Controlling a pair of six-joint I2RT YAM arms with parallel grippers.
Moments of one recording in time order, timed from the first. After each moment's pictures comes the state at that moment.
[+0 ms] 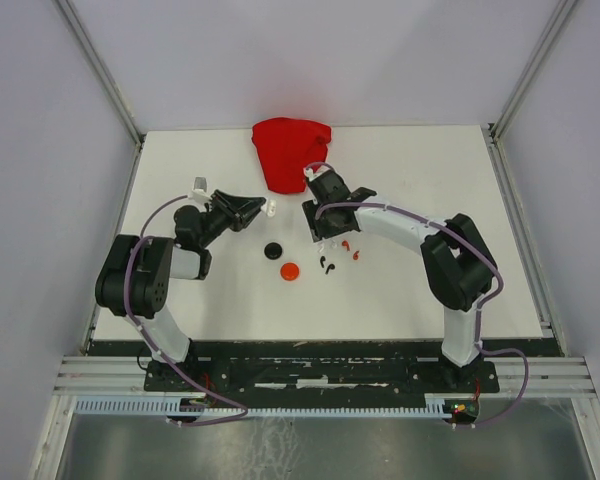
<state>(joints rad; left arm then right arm) -0.10 1.74 0.55 1.19 0.60 -1.35 0.69 1.93 1.44 -0.50 0.10 0.28</state>
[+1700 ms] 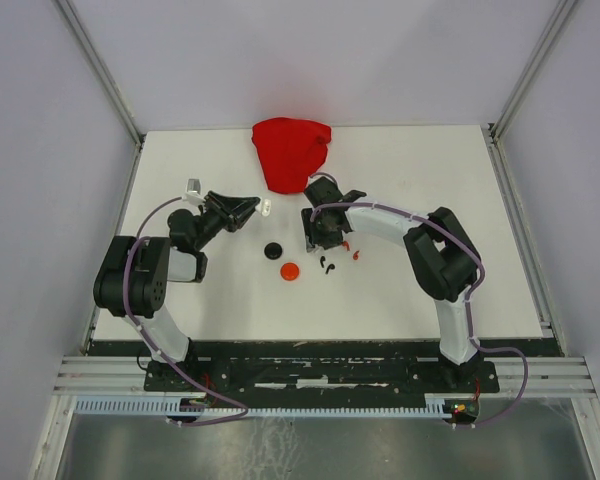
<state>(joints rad) -0.05 1.73 0.52 1.26 0.63 -1.38 0.69 2.05 1.48 -0.54 0.00 0.50</state>
